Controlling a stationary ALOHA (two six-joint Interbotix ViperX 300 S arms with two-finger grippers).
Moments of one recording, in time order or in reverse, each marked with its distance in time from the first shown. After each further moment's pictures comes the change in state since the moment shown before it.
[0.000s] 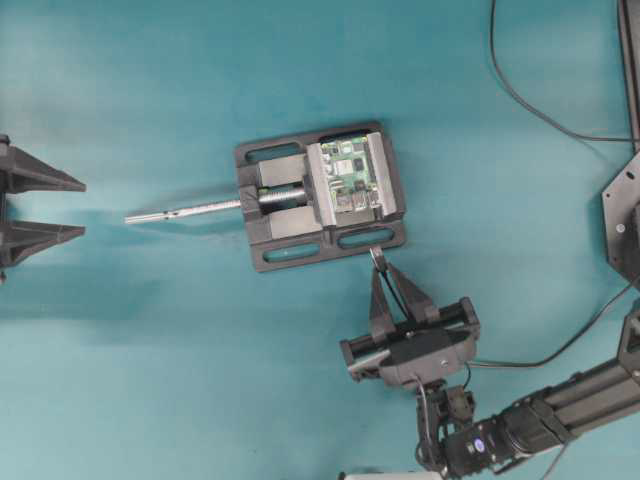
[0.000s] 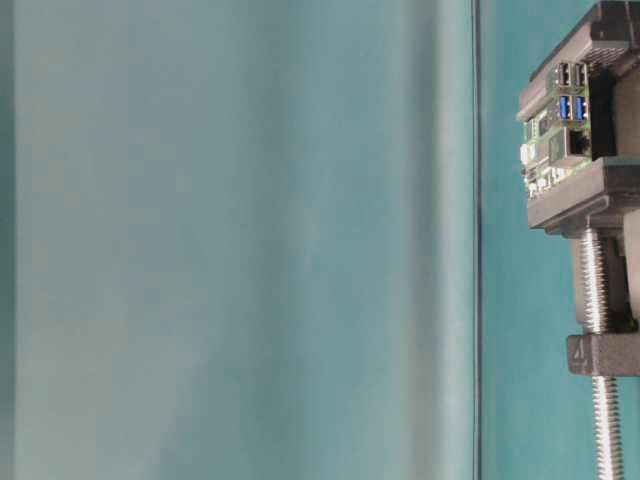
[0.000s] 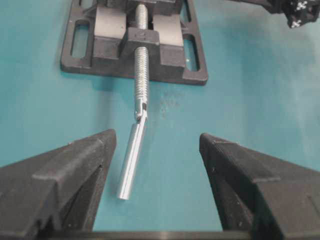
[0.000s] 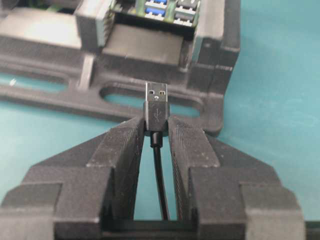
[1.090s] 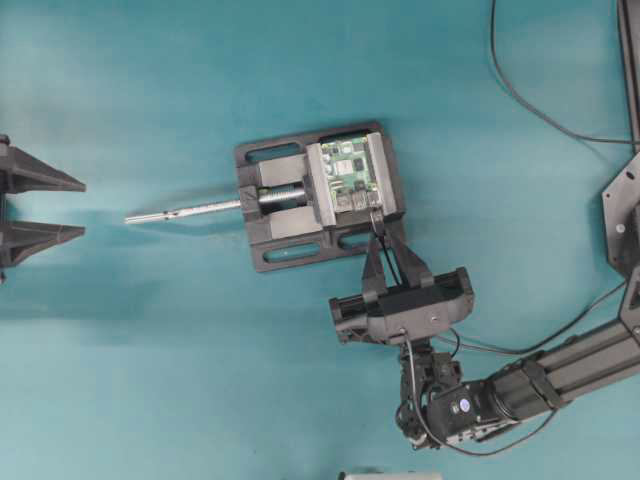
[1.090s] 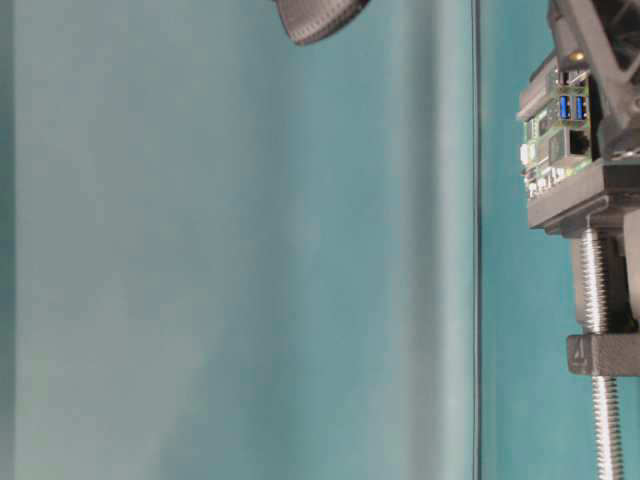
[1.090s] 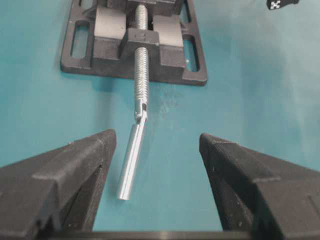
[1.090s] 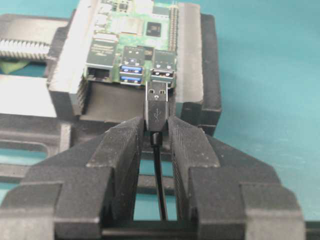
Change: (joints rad) left arm 0.002 -0.002 -0.002 0.000 0.000 0.000; right arm -0.091 -0.067 0.011 0.012 -0.003 -0.048
